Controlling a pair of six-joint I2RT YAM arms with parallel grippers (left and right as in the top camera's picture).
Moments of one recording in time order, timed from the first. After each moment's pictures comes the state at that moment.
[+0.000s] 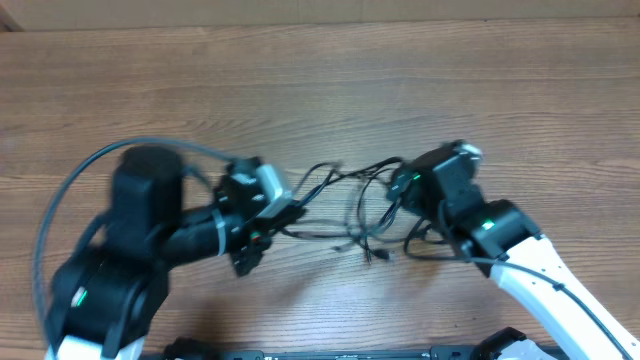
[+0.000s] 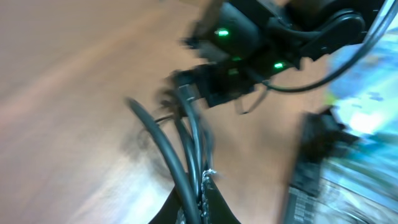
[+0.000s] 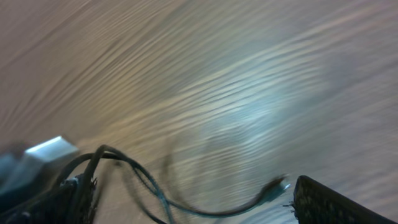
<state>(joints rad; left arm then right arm) -0.26 0.94 1.31 -1.01 0.76 0.37 0.48 1.20 0.93 -0.74 0.22 0.90</state>
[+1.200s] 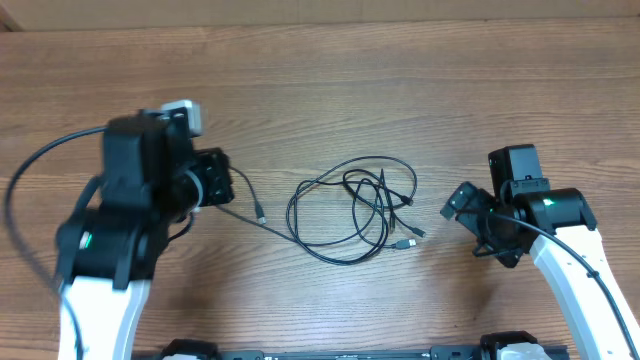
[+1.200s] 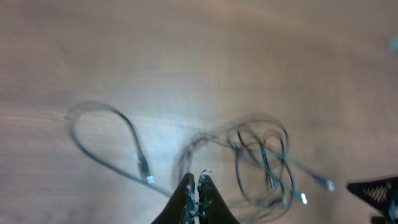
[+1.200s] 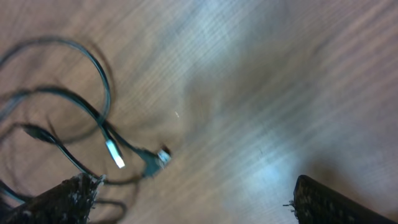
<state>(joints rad) -0.13 1.11 1.32 -1.04 0.22 -0.36 0.10 1.21 0.93 -1.10 -0.06 0.78</state>
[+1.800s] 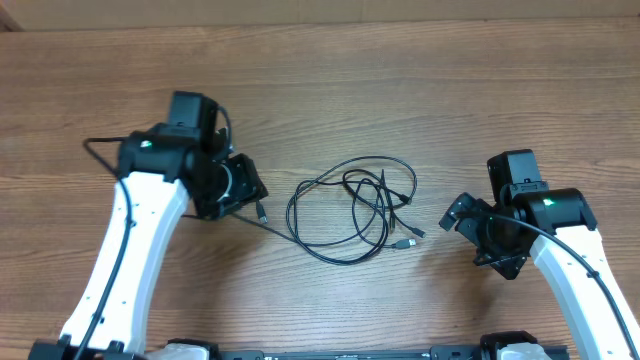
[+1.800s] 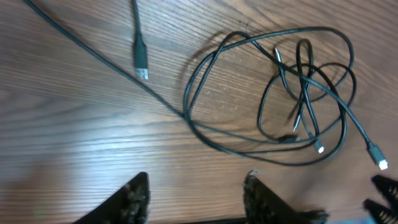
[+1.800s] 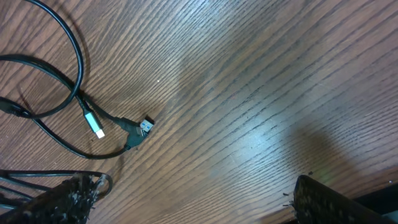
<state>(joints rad) -0.16 1.46 1.31 -1.23 0.32 -0.56 0.10 1.21 0.93 -1.18 -0.10 0.78</state>
